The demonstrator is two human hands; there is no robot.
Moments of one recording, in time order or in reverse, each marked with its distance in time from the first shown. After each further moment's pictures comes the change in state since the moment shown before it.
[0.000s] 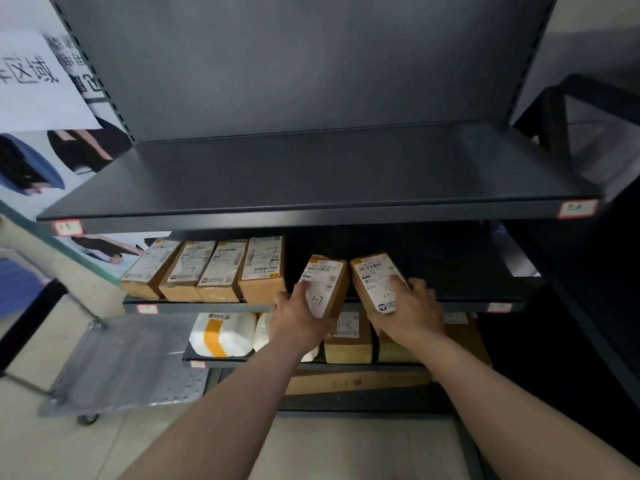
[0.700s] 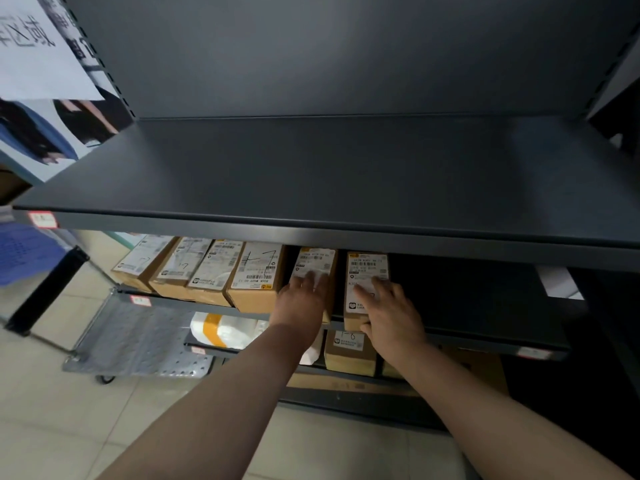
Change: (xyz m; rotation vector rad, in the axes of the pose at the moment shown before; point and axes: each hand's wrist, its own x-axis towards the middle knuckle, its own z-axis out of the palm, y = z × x) left_hand 0.067 0.029 0.011 0.643 0.018 0.317; right_hand 0.063 -0.019 0.019 -0.208 -0.073 -0.523
